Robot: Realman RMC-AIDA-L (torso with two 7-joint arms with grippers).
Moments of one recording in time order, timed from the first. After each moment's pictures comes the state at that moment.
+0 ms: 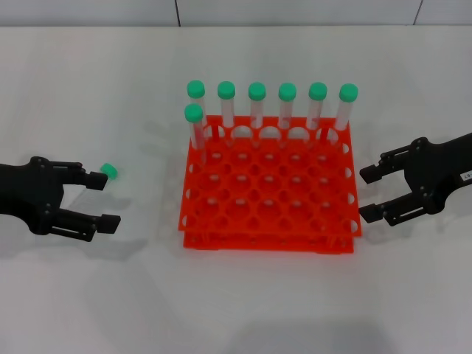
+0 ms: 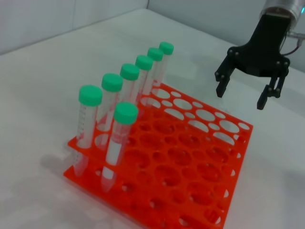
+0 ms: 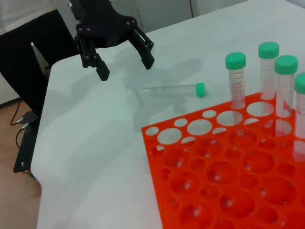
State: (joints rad) left arm -0.48 -1.92 0.75 0.87 2.19 1.82 -1.59; right arm 0.64 1.88 -1.18 -0.79 -1.94 -1.59 1.63
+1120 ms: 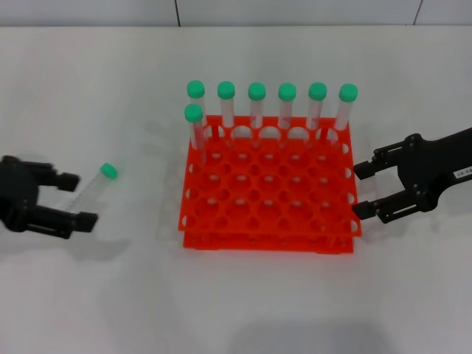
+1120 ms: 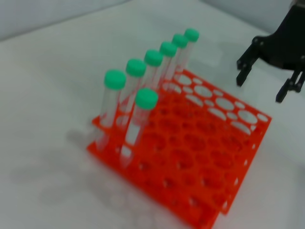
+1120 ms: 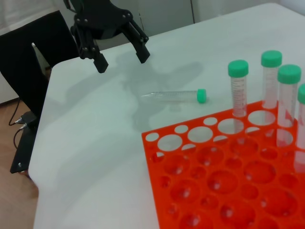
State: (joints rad) left arm -0.43 -1.97 0.75 1.15 2.24 1.90 -1.82; right arm 0.64 1.90 -1.18 -0.81 -1.94 -1.58 1.61
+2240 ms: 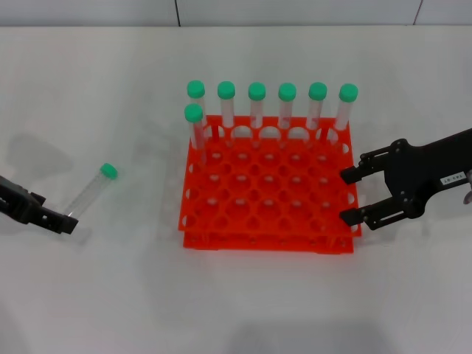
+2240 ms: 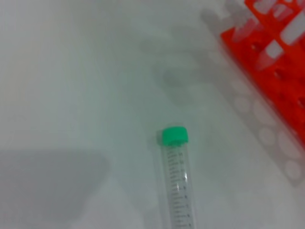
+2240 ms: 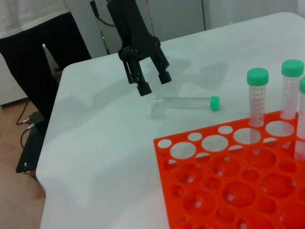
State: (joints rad) left arm -0.58 -2.00 0.76 1.08 2.69 1.72 -2.11; right arm 0.64 1.93 -1.18 -0.81 -1.95 -1.58 1.58
